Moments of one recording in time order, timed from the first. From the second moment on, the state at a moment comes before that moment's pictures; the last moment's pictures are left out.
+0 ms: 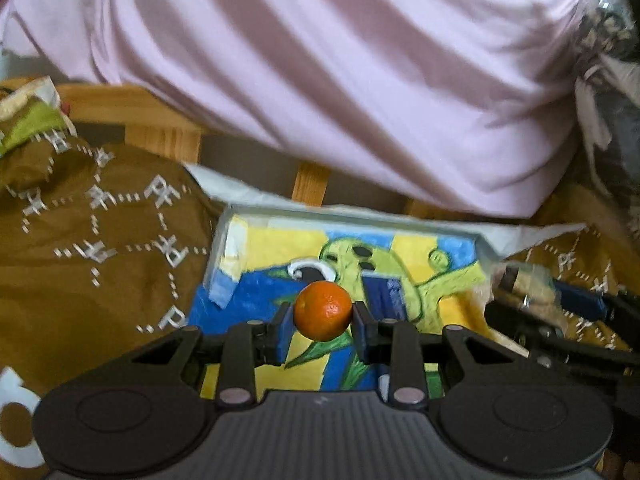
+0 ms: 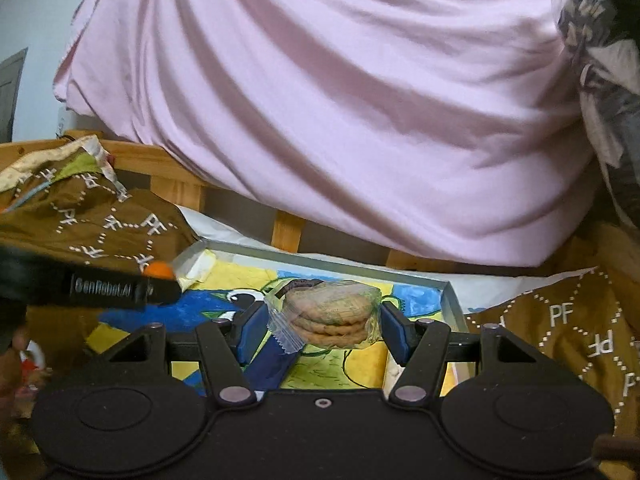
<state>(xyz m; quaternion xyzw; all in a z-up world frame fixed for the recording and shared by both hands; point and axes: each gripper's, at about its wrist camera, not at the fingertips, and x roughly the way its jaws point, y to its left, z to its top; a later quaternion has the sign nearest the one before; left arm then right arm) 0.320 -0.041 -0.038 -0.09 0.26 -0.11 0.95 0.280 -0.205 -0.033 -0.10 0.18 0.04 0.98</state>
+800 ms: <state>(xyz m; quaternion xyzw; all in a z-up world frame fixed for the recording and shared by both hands) 0.347 -0.057 -0.075 -0.07 0.35 -0.13 0.93 0.316 -0.206 -0.091 -0.10 0.28 0.03 0.96</state>
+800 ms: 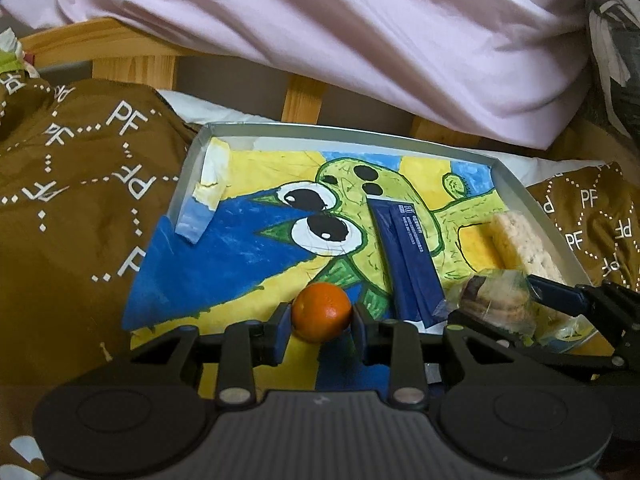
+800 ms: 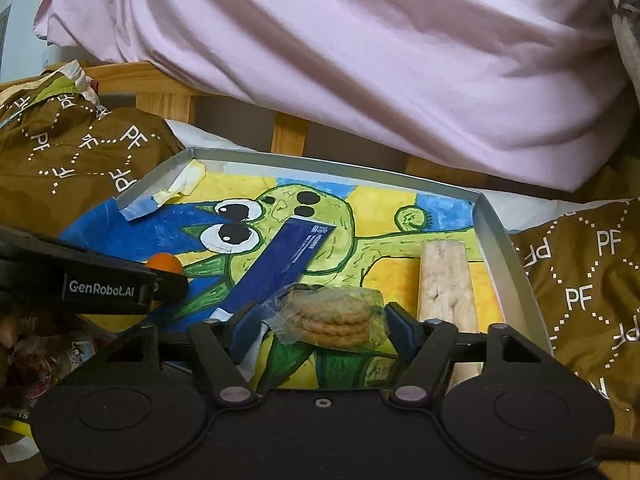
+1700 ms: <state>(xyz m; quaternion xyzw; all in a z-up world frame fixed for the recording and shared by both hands) 0.221 -0.028 0.012 -0.05 0.23 -0.03 0.97 0.188 -0.233 -0.006 -0.02 0.15 0.01 0.99</state>
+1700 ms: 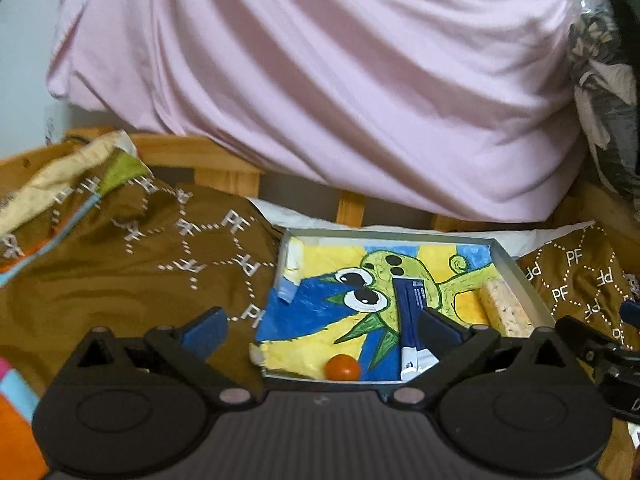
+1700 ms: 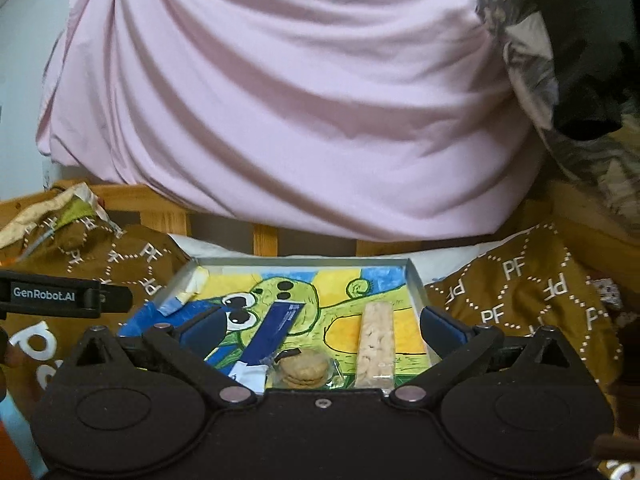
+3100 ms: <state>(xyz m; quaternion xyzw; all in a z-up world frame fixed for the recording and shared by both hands) 0.080 -0.021 -0.007 0.00 0.33 0.01 0.94 0.072 -0.220 -0.018 0.00 0.29 0.02 0.96</state>
